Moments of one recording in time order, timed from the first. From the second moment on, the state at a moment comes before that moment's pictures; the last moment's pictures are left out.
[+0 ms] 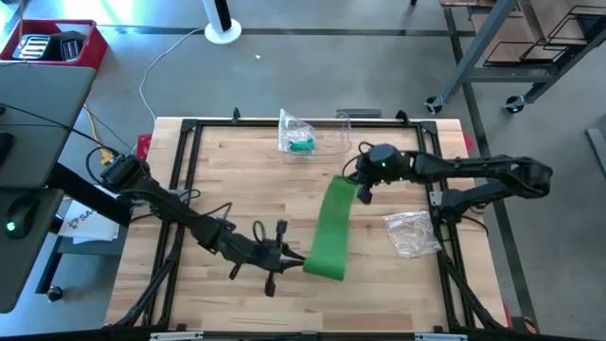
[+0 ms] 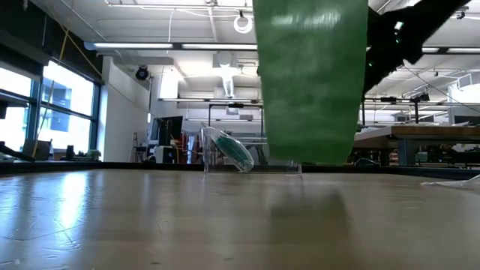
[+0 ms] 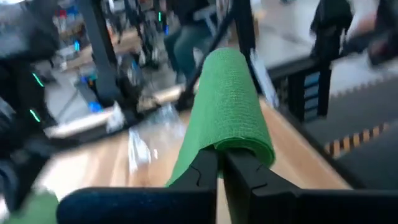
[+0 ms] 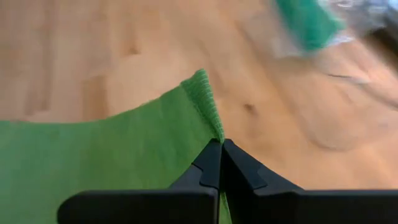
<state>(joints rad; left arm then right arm) -0.54 1.58 0.96 0.42 -0.42 0.19 -0.31 1.22 0.61 -0.11 -0.07 0.03</state>
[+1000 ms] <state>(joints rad) -0.62 1.52 1.43 0.12 -0.91 0.63 0.38 1.03 0.47 0.14 0.08 0.37</state>
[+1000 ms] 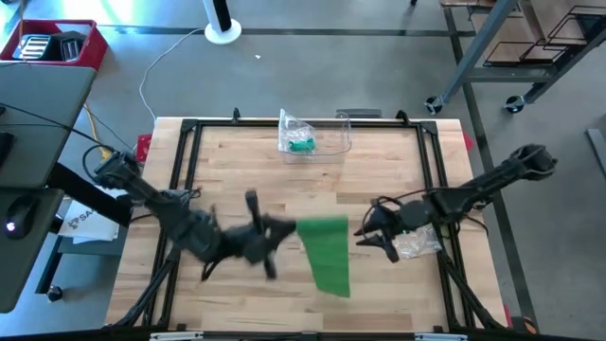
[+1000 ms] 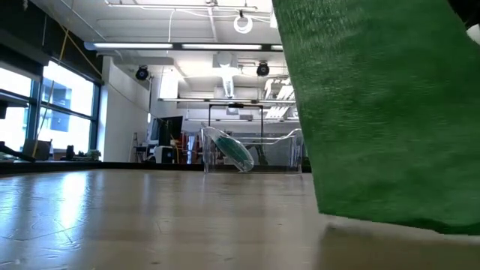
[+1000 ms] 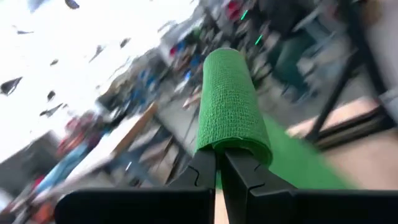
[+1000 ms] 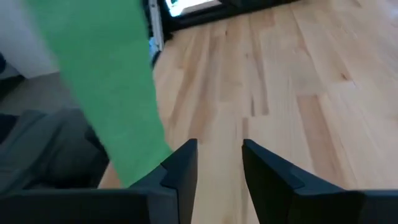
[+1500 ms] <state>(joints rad) -0.14 1.48 1.32 -0.35 -0.79 0.38 0.51 1.14 0.47 0.08 0.28 0.30</state>
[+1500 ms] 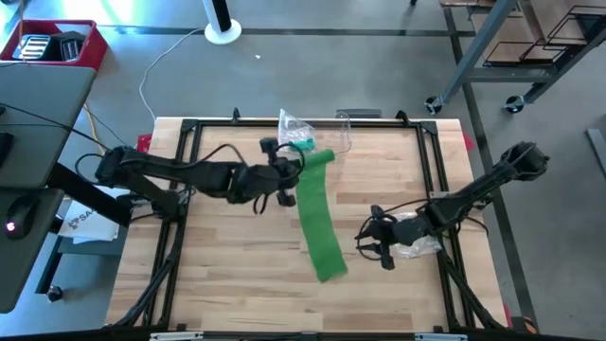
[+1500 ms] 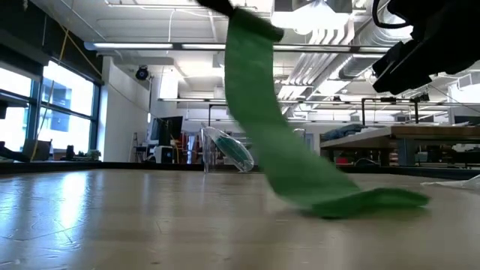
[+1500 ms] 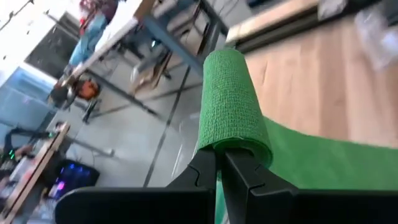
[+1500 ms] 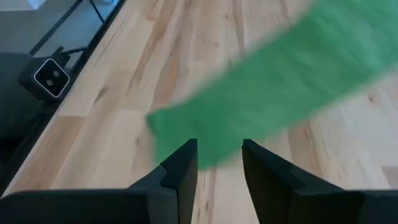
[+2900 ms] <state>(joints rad) 0.06 1.34 0.65 0.08 -0.72 0.19 0.50 1.58 0.91 -0.35 0.03 0.20</state>
